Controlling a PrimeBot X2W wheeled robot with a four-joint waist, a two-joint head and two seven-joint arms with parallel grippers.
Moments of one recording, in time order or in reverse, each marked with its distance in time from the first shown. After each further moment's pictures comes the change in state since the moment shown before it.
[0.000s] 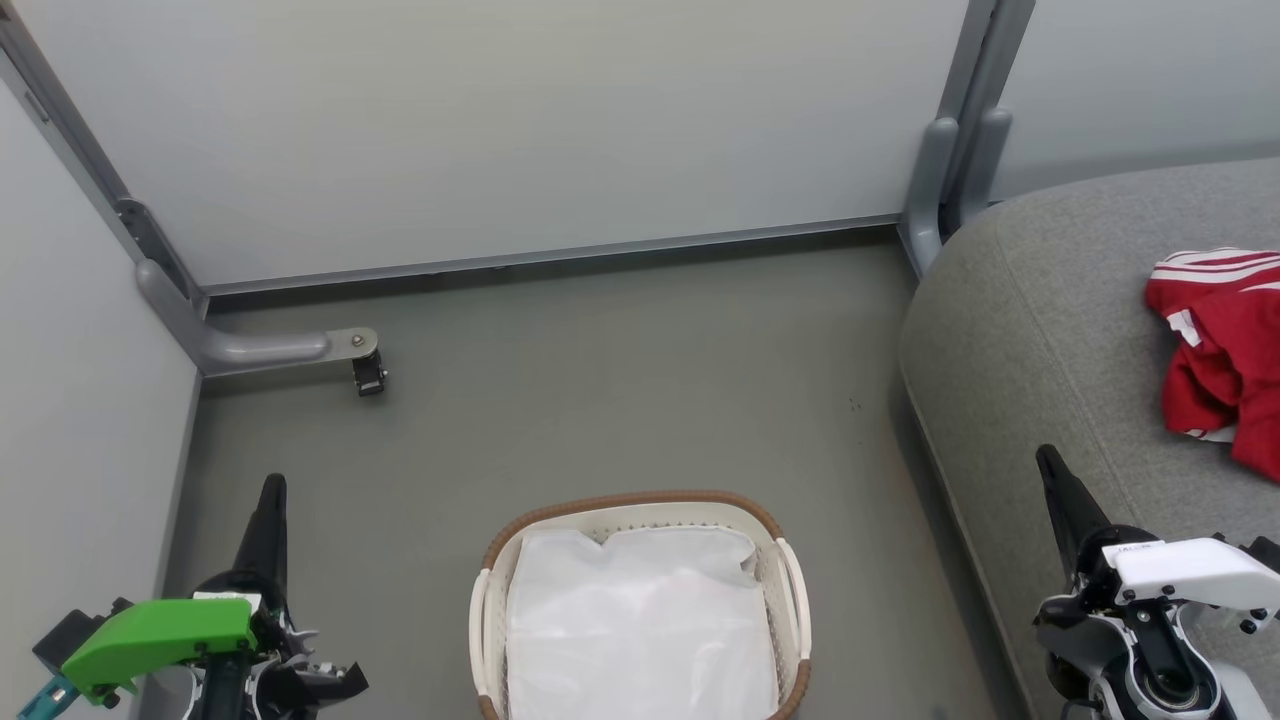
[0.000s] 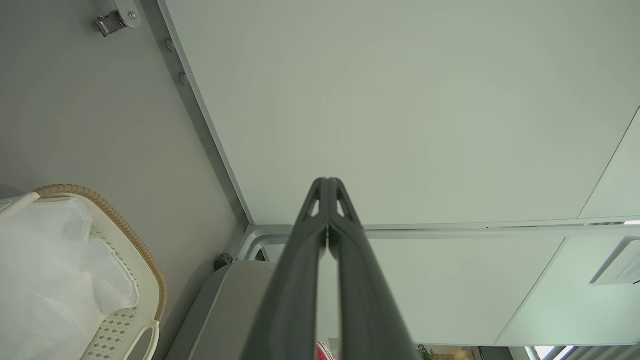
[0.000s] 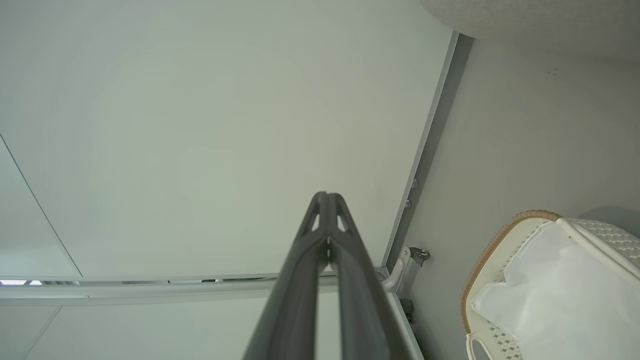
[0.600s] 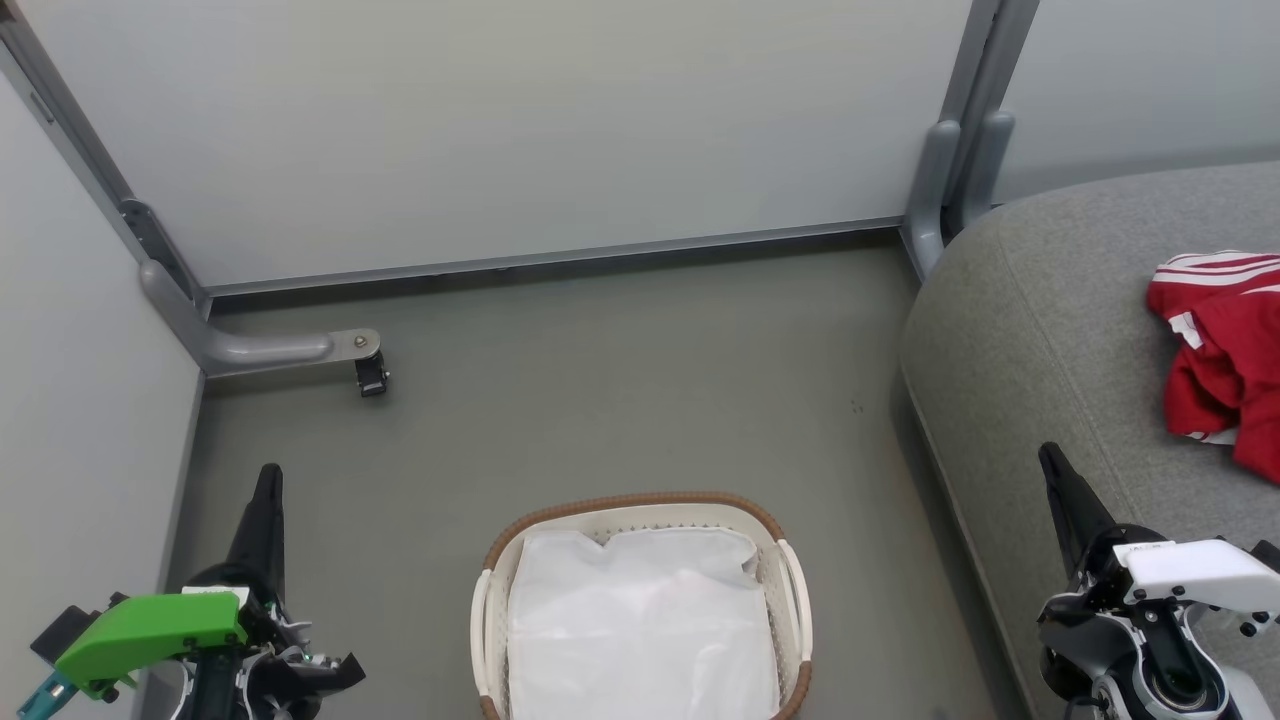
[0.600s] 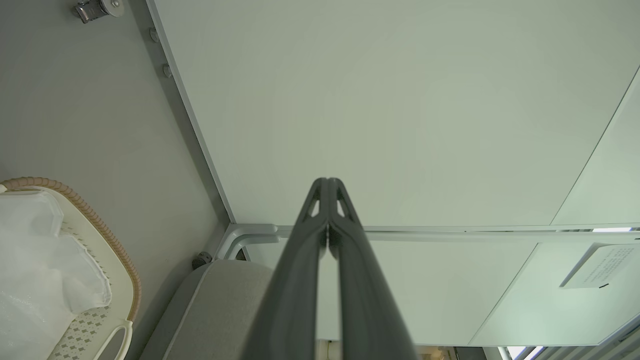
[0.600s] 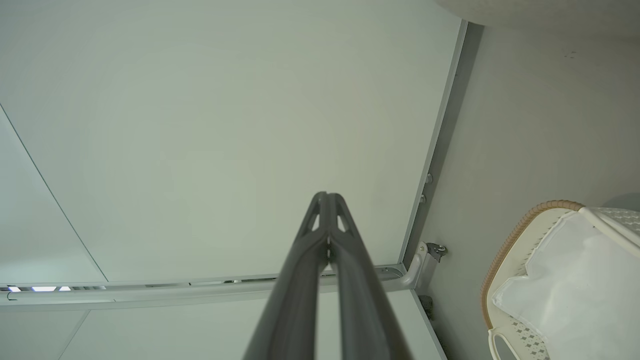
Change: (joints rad) left arm -0.010 0.000 0.008 -0.006 -0.063 -0.006 0.017; right arm 0.004 0.001 -0.009 -0.012 0.066 0.000 0.017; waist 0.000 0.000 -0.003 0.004
